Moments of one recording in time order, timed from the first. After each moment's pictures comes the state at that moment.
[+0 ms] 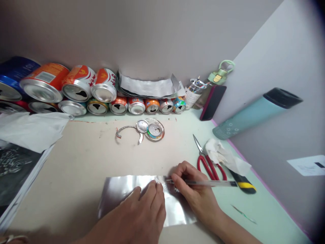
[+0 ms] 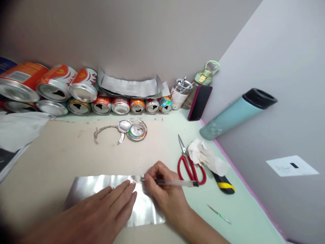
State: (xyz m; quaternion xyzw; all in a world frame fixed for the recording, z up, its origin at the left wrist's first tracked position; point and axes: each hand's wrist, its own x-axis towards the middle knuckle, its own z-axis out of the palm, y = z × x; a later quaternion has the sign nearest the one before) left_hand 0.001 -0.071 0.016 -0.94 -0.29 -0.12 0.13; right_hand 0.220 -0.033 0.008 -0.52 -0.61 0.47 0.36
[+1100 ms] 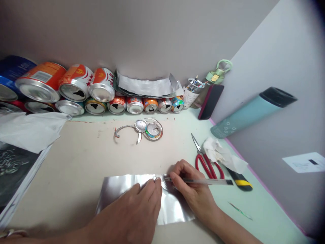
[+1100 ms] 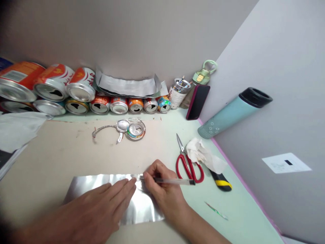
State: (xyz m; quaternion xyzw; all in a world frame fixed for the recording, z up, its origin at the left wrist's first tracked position) left_hand 0.001 -0.064 0.026 -0.94 -0.28 -0.14 0.10; right_hand 0.221 -0.034 0.006 -0.52 -0.61 0.47 0.36
